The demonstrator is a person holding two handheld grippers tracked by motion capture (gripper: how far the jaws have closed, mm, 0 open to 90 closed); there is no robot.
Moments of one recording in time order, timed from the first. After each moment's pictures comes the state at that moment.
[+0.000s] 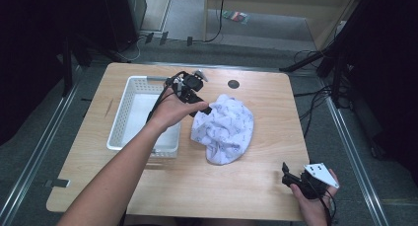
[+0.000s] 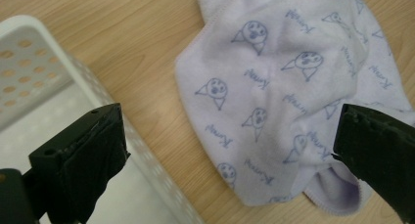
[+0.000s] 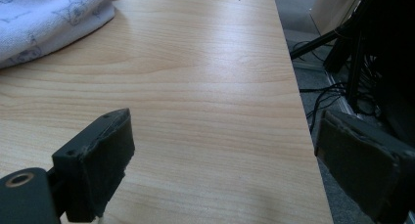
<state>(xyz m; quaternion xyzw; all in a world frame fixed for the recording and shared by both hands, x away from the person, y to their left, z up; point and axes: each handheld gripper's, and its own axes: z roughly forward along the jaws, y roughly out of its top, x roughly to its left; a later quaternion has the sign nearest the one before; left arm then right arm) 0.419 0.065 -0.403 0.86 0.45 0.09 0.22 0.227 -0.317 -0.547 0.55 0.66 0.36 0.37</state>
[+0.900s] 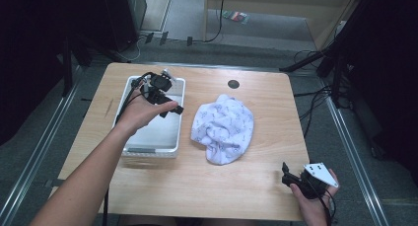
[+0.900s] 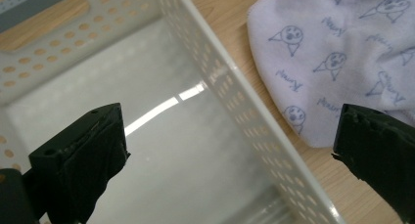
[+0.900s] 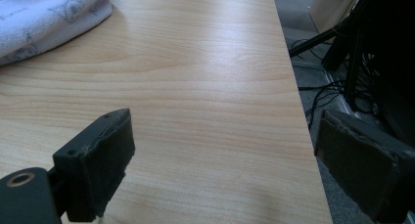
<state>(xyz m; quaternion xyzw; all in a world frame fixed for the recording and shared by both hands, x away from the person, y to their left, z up) 0.406 0.148 -0.405 0.84 0.48 0.10 0.22 0.228 -0.317 -0.547 0.55 0.66 0.36 0.37</state>
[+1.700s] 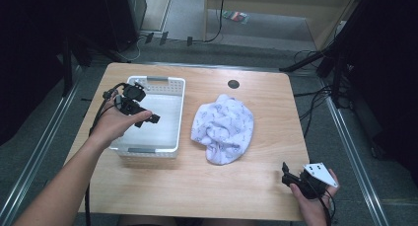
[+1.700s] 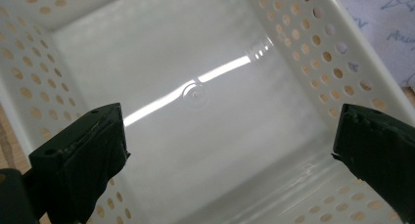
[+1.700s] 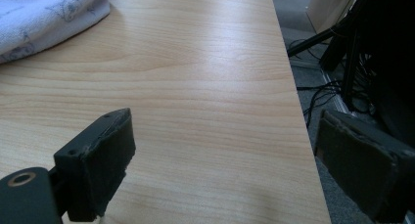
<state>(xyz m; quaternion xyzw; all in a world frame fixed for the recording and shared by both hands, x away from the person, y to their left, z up) 0.376 0.213 -0.424 0.83 0.51 0.11 0.21 0.228 -0.316 -0.547 0.55 0.66 0.35 0.37</state>
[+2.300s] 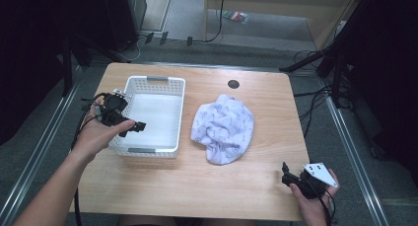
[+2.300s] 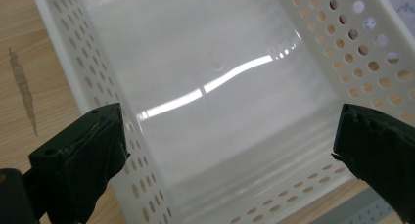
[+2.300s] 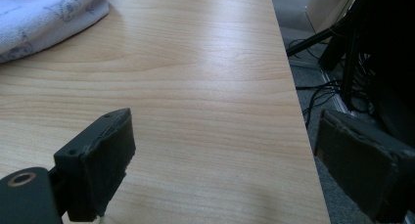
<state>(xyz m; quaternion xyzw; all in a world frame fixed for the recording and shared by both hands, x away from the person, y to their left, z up) 0.338 0.249 -0.428 0.80 0.53 0.11 0.24 0.228 -0.316 -0.547 0.55 0.66 0.35 0.37</state>
